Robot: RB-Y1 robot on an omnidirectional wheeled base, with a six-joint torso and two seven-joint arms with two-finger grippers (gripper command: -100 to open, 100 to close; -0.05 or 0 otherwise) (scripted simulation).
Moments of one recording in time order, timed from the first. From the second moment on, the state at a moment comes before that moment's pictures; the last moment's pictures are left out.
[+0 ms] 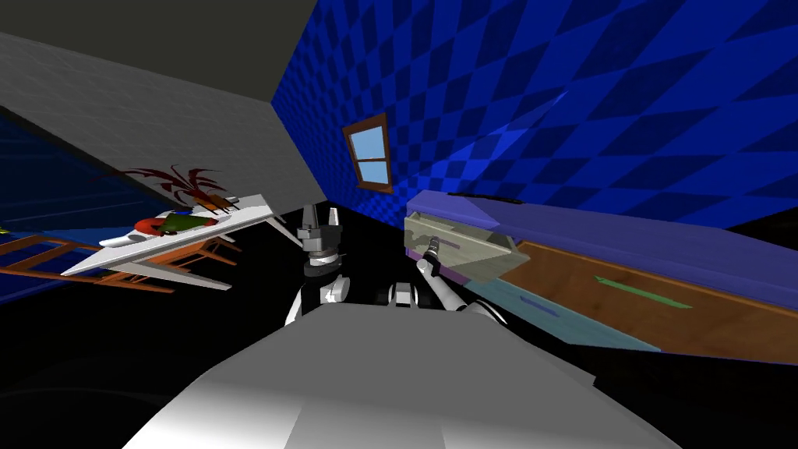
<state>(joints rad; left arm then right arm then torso) 0.48 0.04 -0.02 -2.36 -0.12 -0.64 0.11 -0.30 -0.03 0.37 -0.87 -1.36 -0.97 -1.90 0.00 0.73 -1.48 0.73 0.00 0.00</state>
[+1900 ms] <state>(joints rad) 0.48 0.04 -0.02 -2.36 -0.12 -0.64 0.11 -0.54 -0.07 0.26 -0.71 -1.59 -1.09 -1.75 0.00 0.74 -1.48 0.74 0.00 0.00</state>
